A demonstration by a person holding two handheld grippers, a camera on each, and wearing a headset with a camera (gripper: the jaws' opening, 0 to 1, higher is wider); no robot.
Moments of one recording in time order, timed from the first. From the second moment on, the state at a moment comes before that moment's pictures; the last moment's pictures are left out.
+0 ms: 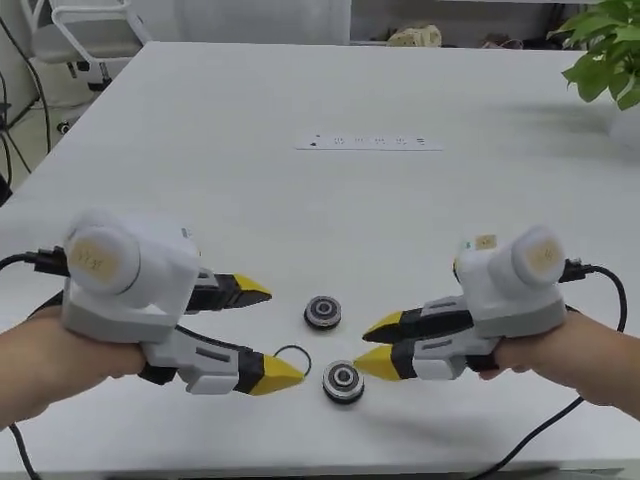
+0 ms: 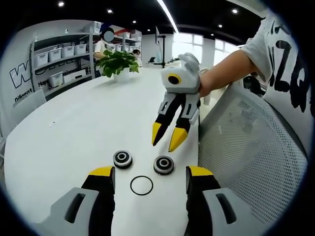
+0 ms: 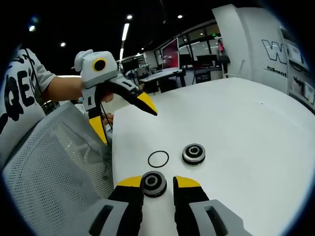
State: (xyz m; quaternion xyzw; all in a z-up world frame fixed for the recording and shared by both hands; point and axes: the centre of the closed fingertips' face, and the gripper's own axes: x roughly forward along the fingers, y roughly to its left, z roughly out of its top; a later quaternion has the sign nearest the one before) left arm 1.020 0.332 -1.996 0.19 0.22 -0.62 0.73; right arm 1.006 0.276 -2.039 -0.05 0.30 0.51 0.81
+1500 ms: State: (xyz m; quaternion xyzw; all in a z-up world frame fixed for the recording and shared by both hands) left arm 0.994 0.286 -2.053 0.21 0.28 -0.67 0.65; right arm 0.993 0.280 -2.077 -0.11 0.31 0.53 0.78
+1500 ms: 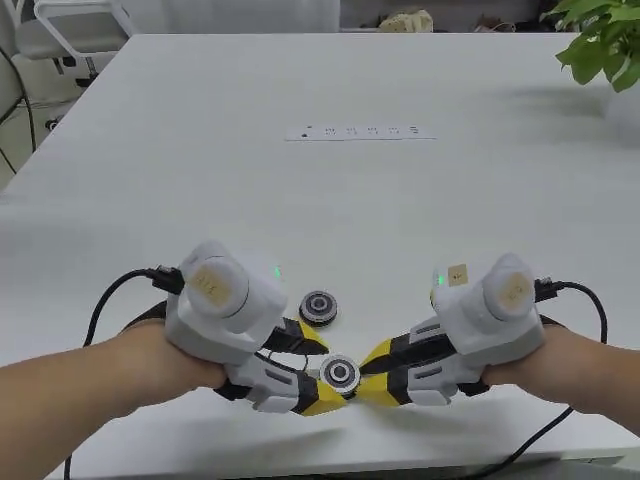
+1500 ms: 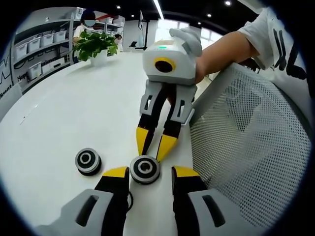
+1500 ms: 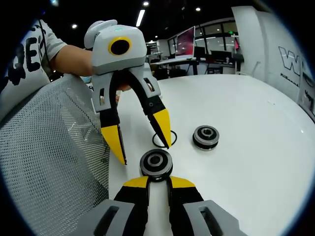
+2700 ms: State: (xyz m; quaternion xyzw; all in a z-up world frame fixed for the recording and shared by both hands) left arm 1.000 0.283 -2.058 0.25 0.23 -0.66 0.67; right arm 0.993 0.278 -2.077 -0.08 0.33 0.52 0.79
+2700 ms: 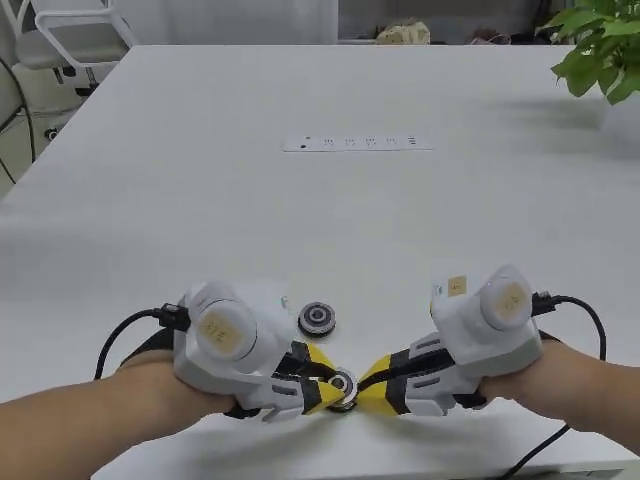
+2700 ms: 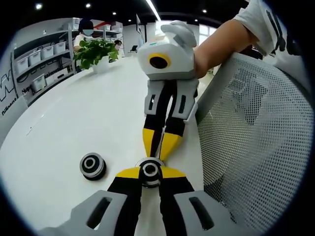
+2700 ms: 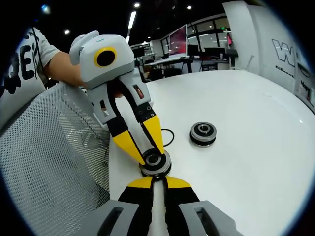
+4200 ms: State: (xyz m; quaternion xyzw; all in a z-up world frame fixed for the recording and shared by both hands) left arm 1.001 0.282 -2.059 0.27 0.23 -0.64 0.68; right arm 1.007 0.275 -2.062 0.06 0.35 0.46 0.81
